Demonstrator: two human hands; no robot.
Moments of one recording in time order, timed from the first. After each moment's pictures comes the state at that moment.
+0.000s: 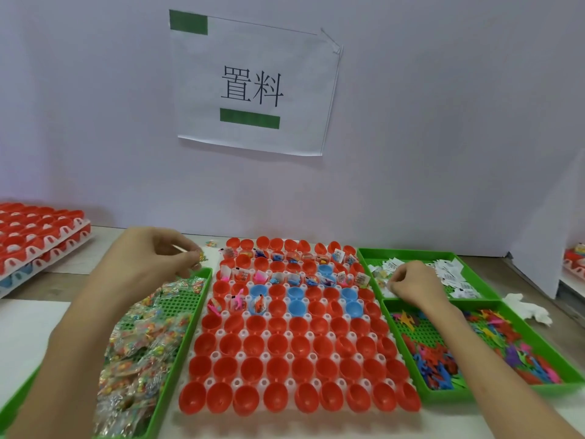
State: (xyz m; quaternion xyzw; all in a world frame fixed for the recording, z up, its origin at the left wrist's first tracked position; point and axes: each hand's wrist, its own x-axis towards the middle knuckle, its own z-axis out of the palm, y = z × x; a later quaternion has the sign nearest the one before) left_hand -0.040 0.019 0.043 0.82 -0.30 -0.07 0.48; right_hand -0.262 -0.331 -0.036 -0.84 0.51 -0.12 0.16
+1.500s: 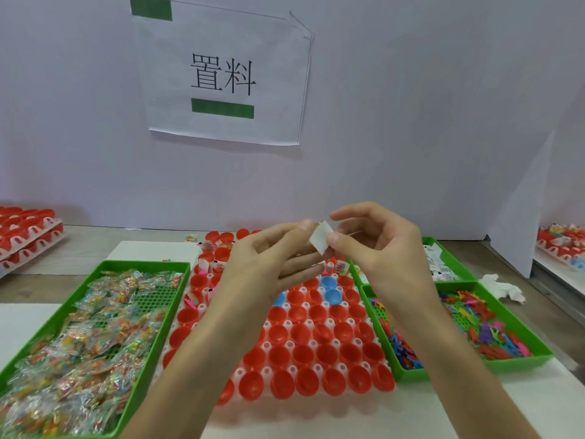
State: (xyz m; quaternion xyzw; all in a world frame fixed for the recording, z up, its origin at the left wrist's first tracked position) left_hand -0.169 -0.065 0.048 0.48 -0.32 -0.36 0.74; right_hand -0.284 -0.178 0.058 -0.74 0.19 -0.42 0.49
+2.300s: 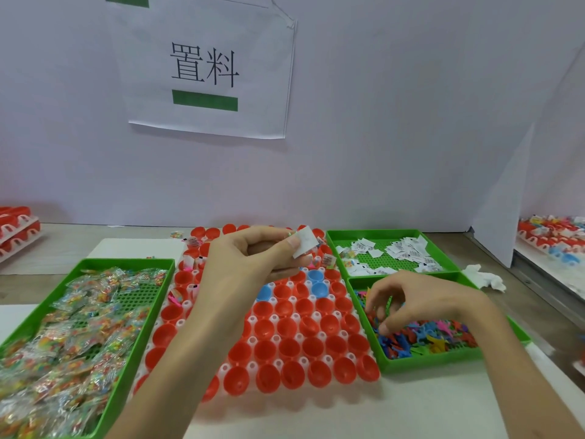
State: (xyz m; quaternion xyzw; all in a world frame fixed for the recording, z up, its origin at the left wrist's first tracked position) left_hand -0.169 -0.068 0.038 0.54 -0.31 -0.29 0.73; right_hand -0.347 -0.289 0.014 -0.89 0.26 0.11 0.36
